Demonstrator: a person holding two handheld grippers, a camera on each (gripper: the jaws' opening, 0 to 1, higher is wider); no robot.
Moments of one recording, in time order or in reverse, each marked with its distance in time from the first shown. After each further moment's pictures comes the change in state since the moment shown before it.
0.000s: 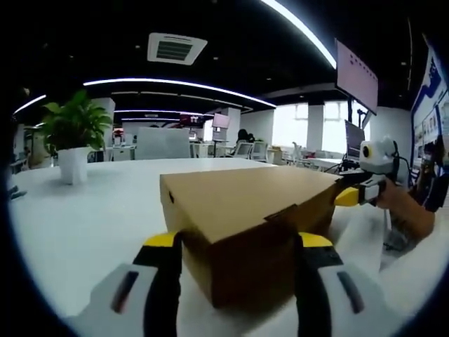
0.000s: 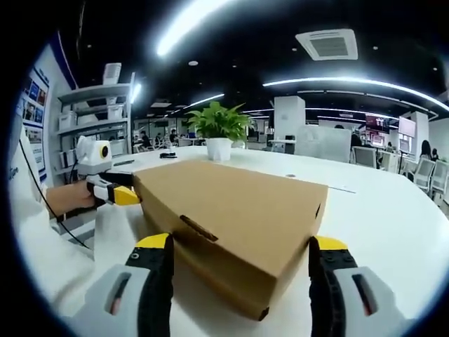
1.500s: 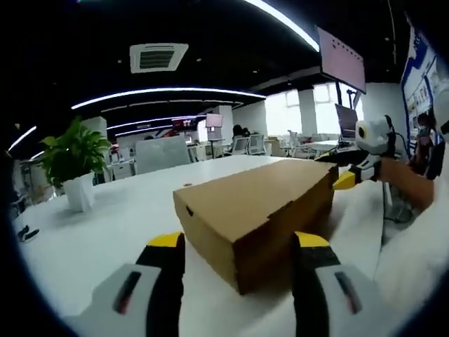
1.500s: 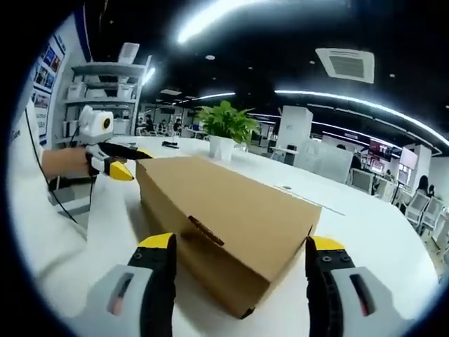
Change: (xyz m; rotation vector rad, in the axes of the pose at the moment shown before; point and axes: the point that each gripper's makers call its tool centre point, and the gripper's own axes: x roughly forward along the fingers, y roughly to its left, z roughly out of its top) left arm -0.029 0.008 0.014 0.214 0.031 0.004; right arm -0.013 -0.001 0.014 -0.236 0.007 -0.023
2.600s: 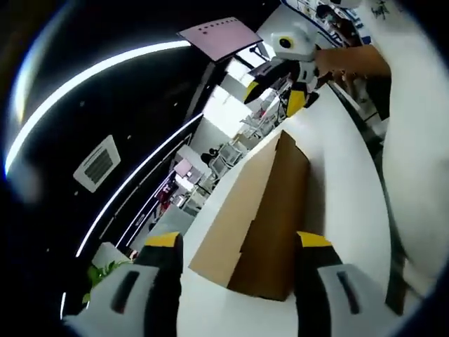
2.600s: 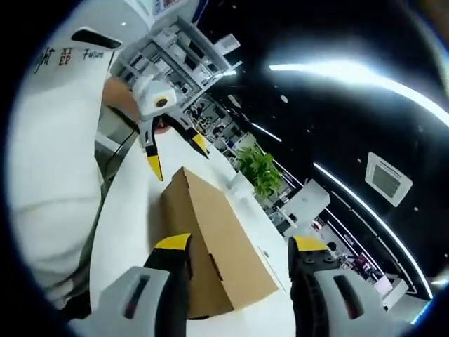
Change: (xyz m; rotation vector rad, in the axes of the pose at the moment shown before) left arm -0.015 -0.048 0.040 0.753 -0.084 -0.038; right arm -0.065 0.039 0.077 -0.628 -0.229 0.043
